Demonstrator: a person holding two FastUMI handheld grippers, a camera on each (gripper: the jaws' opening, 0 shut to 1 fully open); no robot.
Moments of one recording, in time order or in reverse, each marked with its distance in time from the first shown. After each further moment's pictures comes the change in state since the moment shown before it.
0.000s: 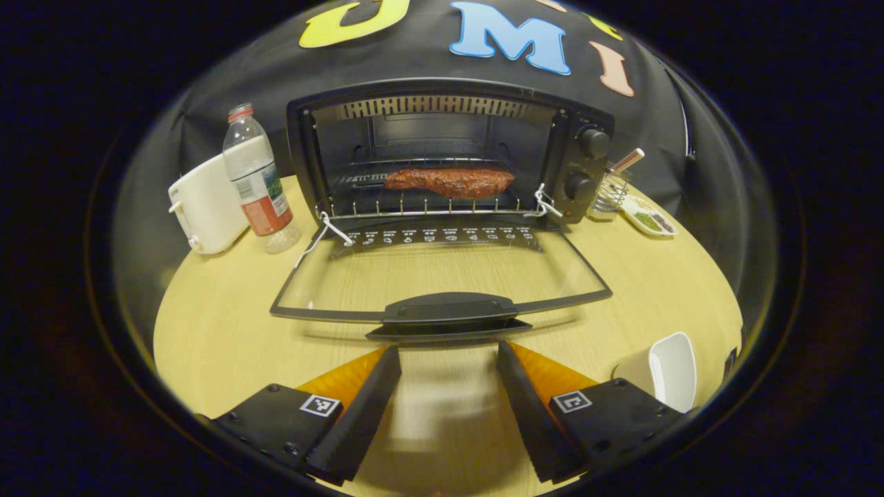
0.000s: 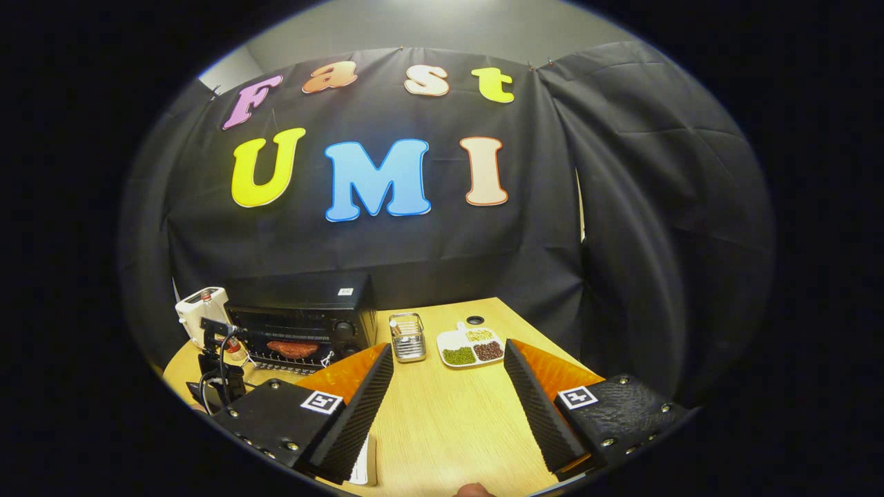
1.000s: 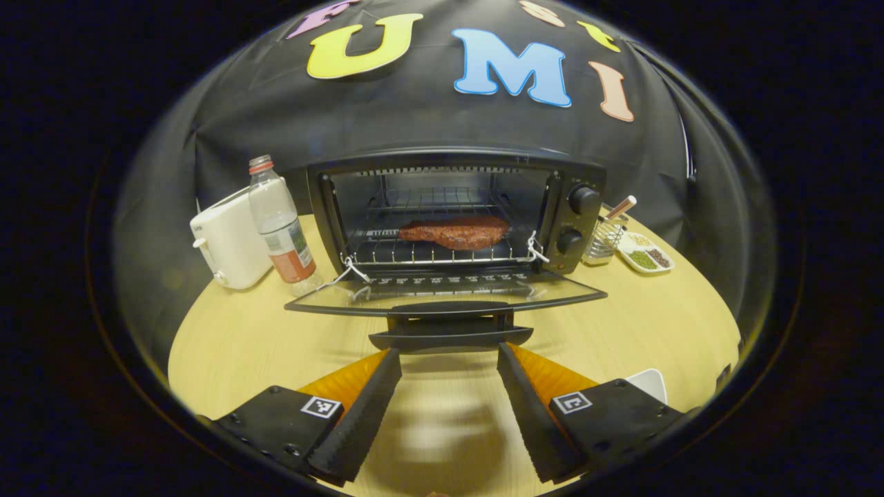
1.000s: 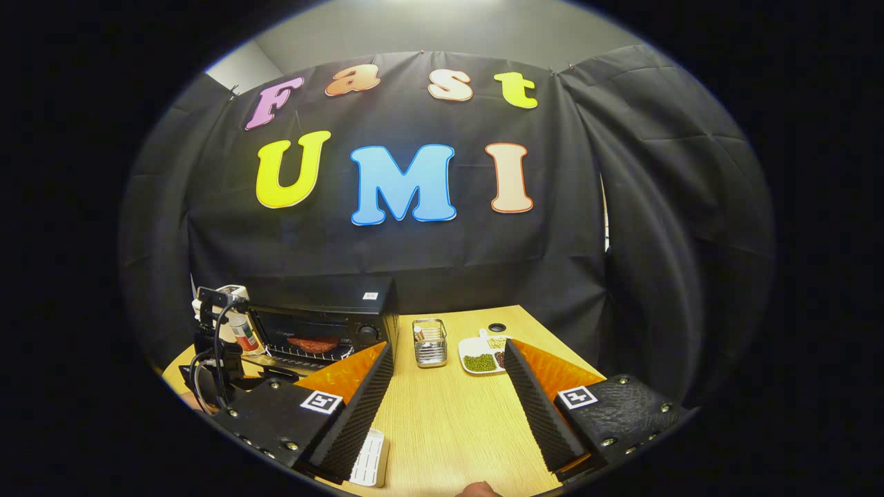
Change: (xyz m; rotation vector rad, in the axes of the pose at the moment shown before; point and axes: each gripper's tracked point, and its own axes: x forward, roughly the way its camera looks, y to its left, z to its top) left arm -0.047 0.002 0.045 -0.023 -0.170 0.034; right arm 0.002 0.028 0.013 -0.028 -0.027 0.116
